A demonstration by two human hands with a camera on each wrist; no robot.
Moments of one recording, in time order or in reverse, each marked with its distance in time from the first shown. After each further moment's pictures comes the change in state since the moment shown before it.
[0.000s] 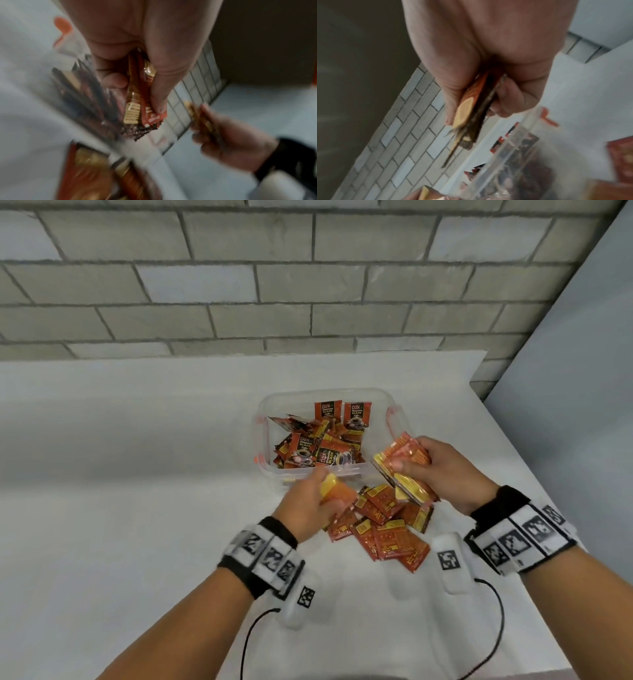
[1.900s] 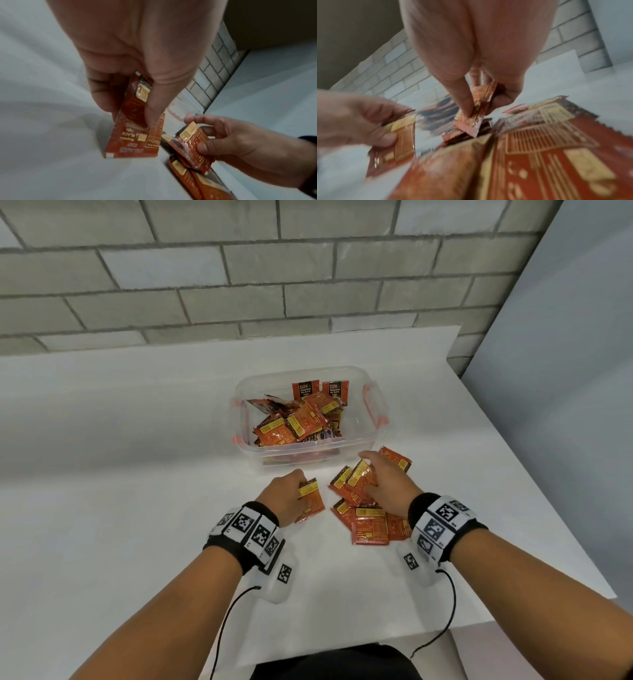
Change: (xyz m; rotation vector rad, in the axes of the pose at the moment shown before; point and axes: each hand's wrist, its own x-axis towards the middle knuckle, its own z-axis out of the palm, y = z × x) left_hand 0.003 -0.025 0.020 0.340 -0.114 -0.108; right_hand 0.000 0.073 0.044 -0.519 0.003 0.076
